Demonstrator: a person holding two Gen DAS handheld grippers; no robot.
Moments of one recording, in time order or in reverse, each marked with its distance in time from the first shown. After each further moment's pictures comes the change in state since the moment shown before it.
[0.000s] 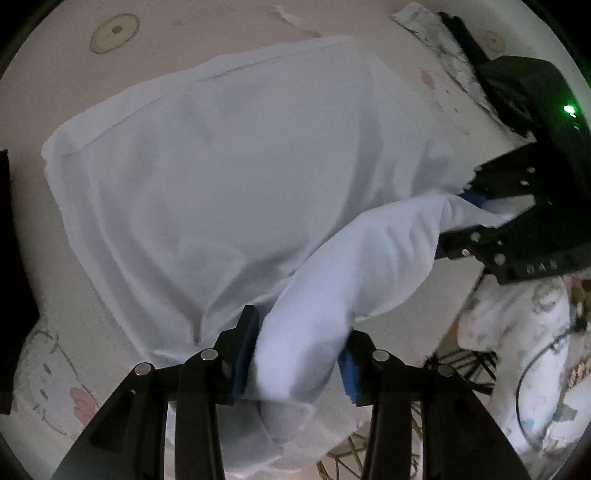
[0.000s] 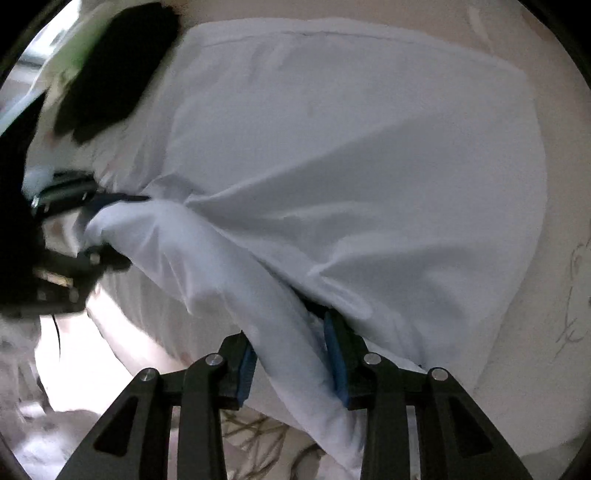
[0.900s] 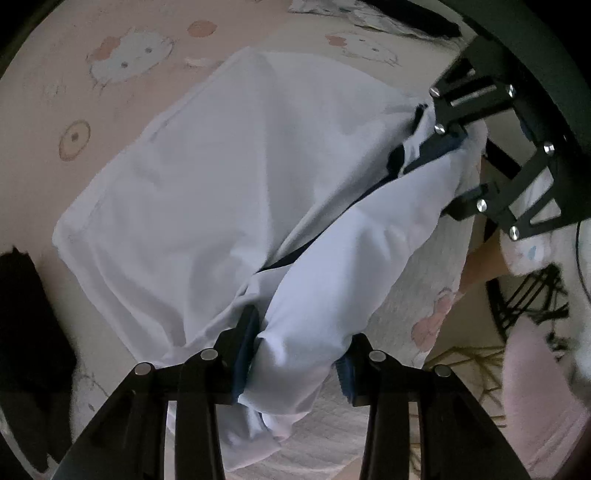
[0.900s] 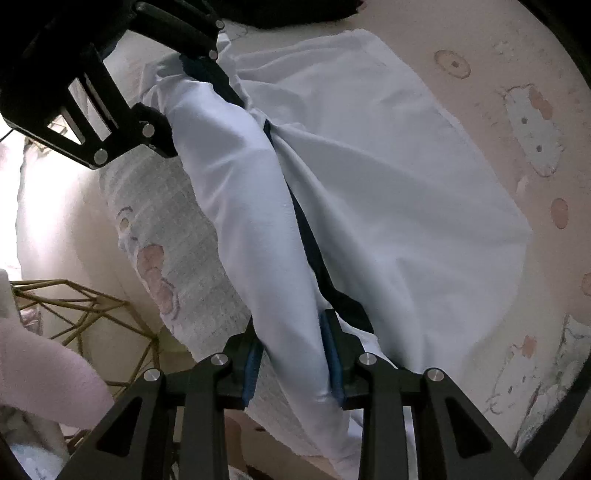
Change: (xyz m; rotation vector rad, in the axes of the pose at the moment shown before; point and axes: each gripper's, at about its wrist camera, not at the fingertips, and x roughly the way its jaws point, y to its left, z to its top) left arm 0.008 -0.057 -0.026 0.373 -0.110 0.188; right arm 0.013 0.070 -0.081 -0.620 -0.155 -0.357
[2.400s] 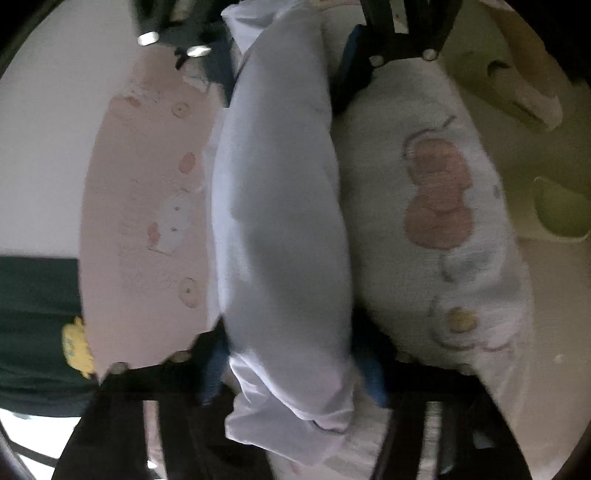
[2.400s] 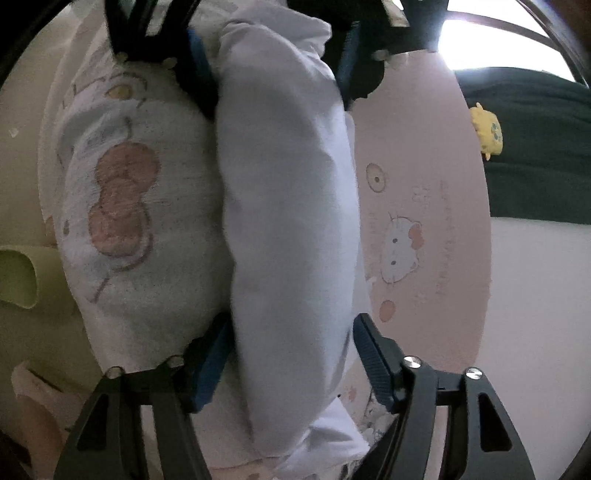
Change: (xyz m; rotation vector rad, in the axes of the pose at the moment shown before) left arm 0.046 -0.098 -0.055 0.763 -0.099 0.810; right arm 0.040 0.124 -0.041 -0.469 -0.118 -0.908
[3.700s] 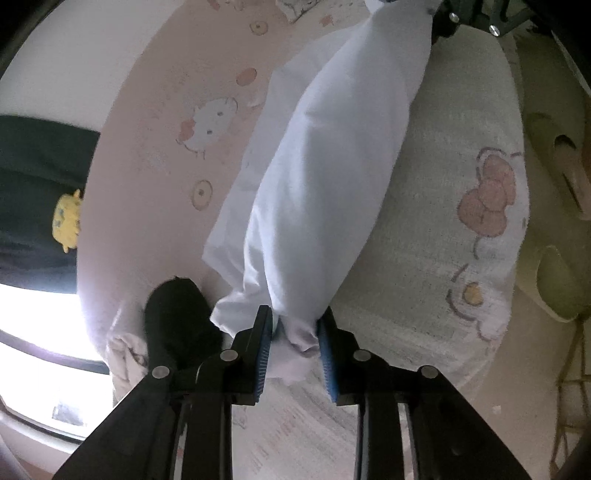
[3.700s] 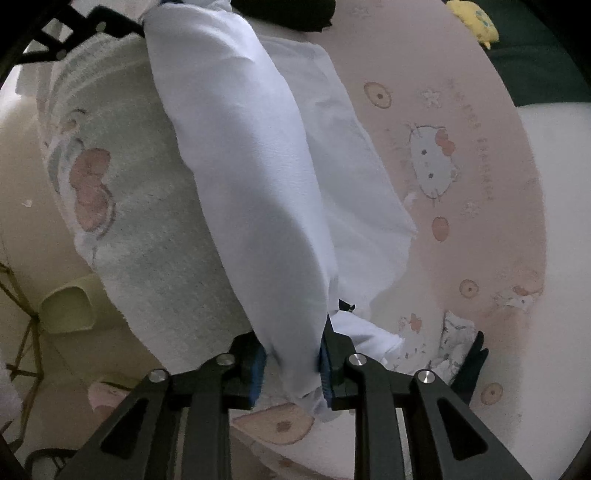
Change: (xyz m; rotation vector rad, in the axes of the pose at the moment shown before) left arm -0.005 0.023 -0.027 -0.372 0.210 0.005; right arm 0.023 -0.055 -0.040 0.328 0.183 0.282
